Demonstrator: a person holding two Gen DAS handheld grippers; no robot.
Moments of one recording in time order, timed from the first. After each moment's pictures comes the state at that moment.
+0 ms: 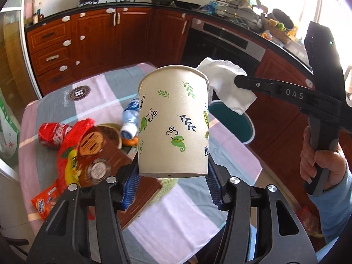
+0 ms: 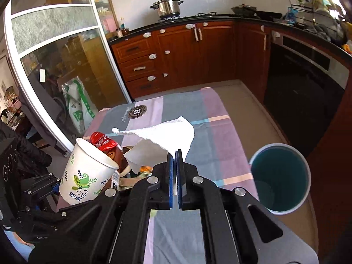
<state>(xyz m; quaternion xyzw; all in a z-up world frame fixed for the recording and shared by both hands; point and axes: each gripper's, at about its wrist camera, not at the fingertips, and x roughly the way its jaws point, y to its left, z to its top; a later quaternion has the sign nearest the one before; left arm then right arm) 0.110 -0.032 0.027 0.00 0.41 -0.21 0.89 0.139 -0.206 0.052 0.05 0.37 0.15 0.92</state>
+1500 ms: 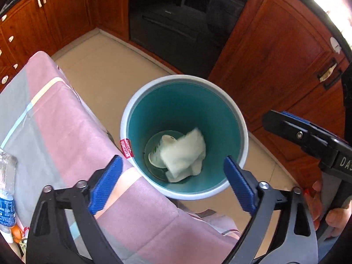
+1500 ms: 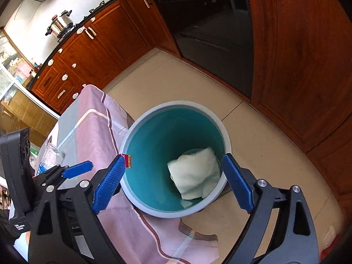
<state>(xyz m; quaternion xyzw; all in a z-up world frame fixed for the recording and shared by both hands) 0.290 -0.316 -0.100 0.09 0.53 -0.27 0.80 0.193 -0.476 -0.082 0.23 0.45 -0.04 0.86</state>
